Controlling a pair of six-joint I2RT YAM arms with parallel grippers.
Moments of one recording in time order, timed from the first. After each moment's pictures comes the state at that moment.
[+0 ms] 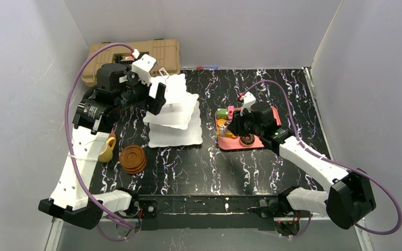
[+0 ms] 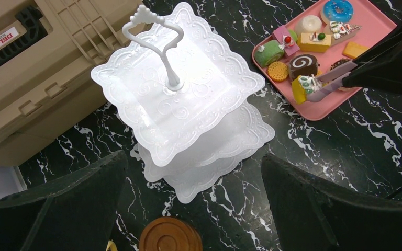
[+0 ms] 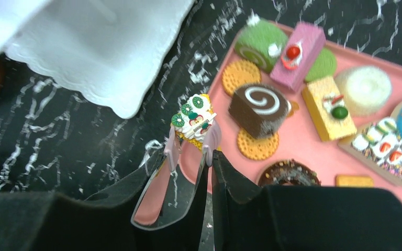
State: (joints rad) left arm -0.34 1.20 1.65 -0.95 0.17 0.18; right arm 0.58 1.18 0.77 -0.15 -0.12 0.18
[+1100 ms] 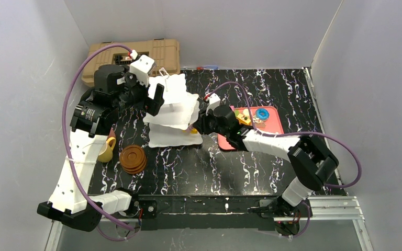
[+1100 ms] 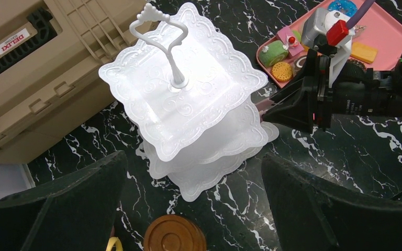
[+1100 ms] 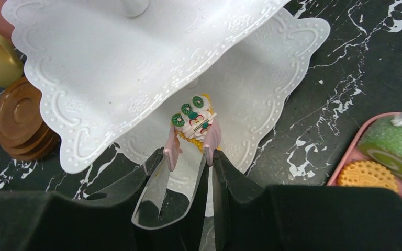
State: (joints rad) left arm -0.33 1.18 1.65 -0.96 0.16 0.19; right arm 0.84 1.59 0.93 0.28 0.01 0.31
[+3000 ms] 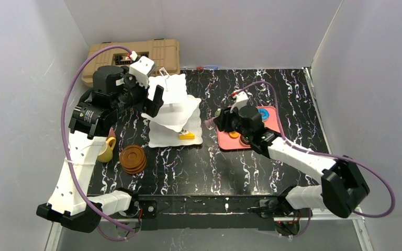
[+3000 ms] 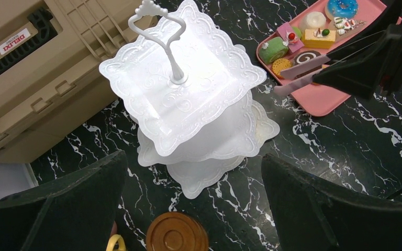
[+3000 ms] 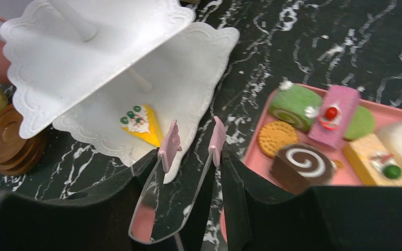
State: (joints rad) left arm -0.33 1.17 1.65 -0.97 0.16 0.21; right arm 0.75 1.32 0.79 0.21 0.06 0.33
